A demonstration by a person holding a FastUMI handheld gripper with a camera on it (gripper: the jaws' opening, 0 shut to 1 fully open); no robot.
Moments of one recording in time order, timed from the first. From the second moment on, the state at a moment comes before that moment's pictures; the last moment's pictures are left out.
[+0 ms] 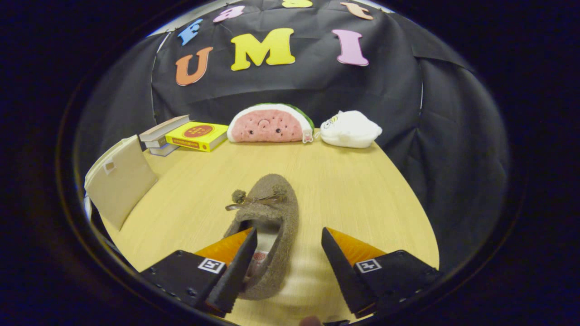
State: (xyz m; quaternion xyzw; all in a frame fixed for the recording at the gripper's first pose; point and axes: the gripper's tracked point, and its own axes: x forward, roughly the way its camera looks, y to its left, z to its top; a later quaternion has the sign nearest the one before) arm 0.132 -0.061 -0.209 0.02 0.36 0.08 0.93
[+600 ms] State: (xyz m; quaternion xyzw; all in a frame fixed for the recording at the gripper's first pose) arm 0.133 -0.064 -0.204 0.09 0.37 0.06 0.92
